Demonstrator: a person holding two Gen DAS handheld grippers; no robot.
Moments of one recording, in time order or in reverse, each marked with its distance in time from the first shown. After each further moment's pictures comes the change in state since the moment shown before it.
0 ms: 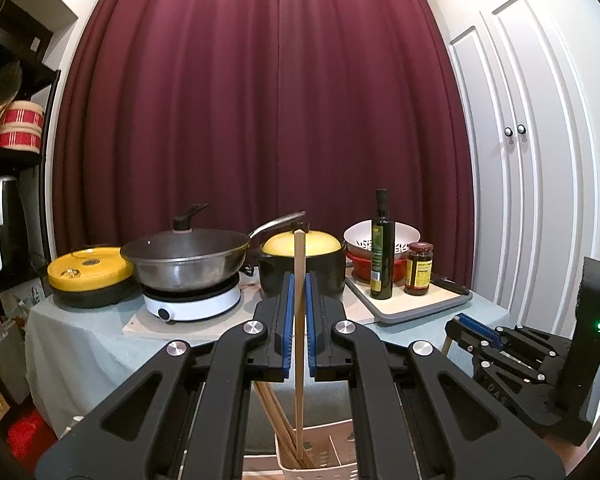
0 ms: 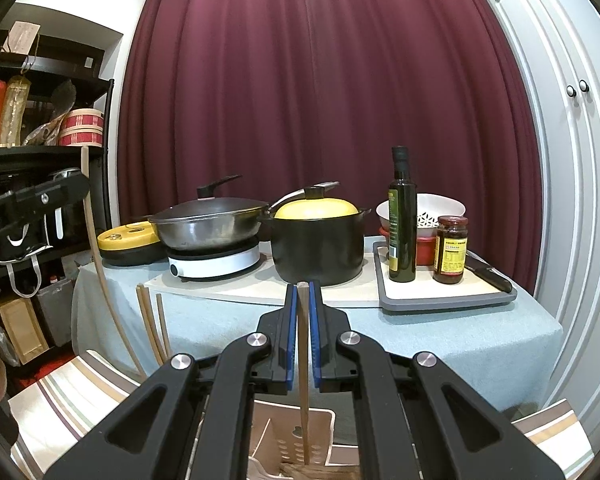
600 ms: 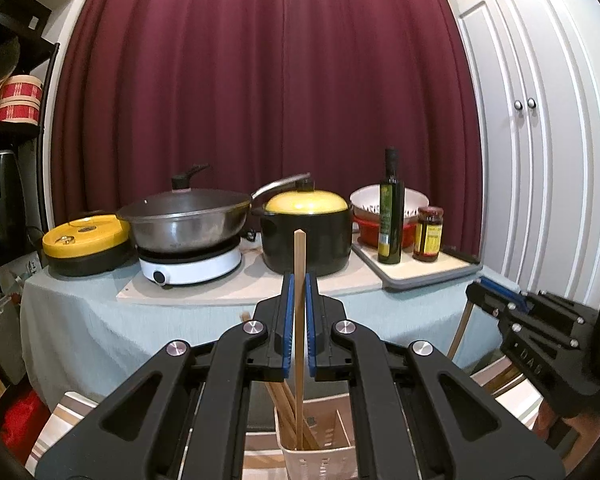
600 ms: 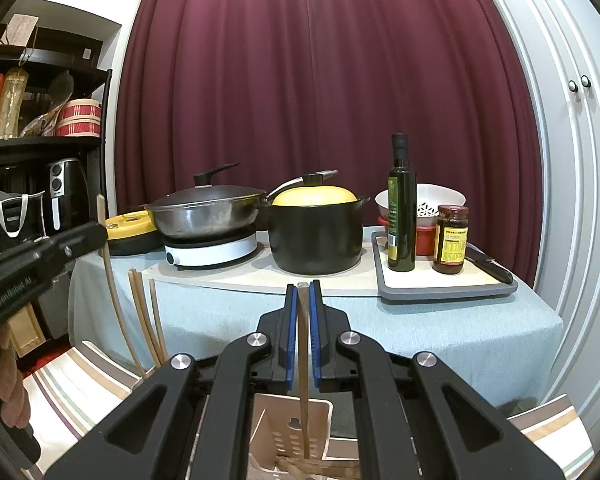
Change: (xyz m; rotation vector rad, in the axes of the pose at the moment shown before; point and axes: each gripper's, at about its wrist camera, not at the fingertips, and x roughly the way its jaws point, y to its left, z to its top) left arm 0.027 0.005 -0.039 -0.003 0.105 0.009; right arm 0.004 0.003 -0.006 -0.009 0.034 -0.009
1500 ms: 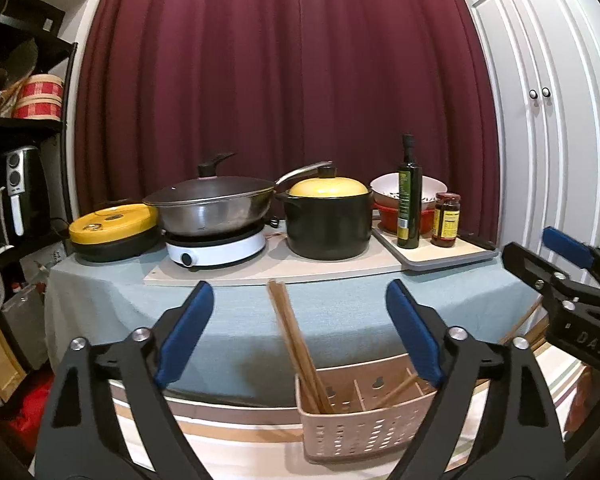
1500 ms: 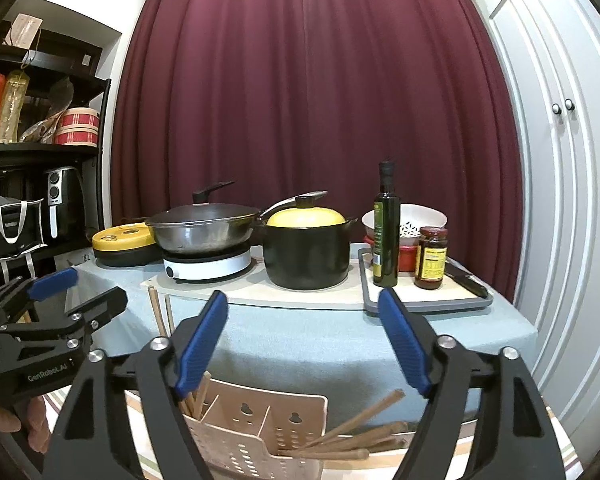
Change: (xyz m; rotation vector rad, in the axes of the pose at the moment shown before) left arm -0.028 0.003 -0.012 0.000 0.025 0.100; right arm -0.044 0.012 0.013 -0.017 -0.052 -0.064
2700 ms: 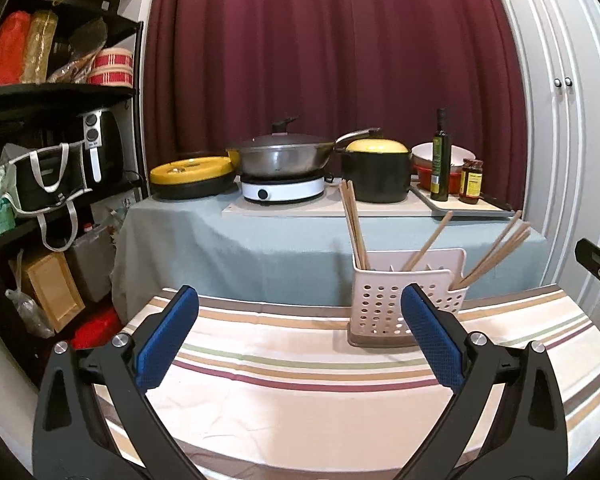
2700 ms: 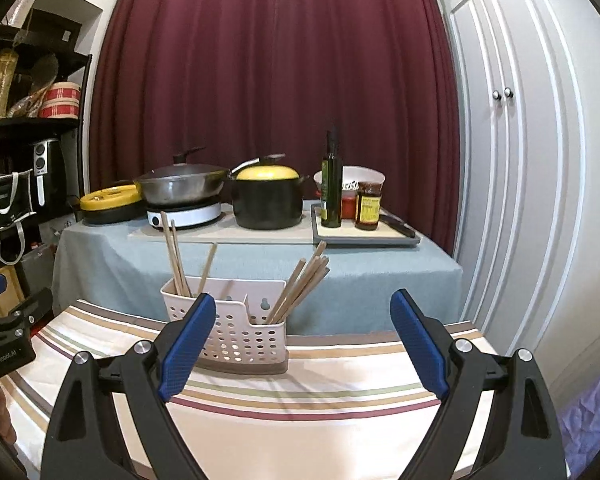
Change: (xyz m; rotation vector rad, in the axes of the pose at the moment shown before) left arm -0.153 0.020 -0.063 -0.055 0.108 0.170; right arm -0.141 0.010 -0.041 0.006 0.118 -0.162
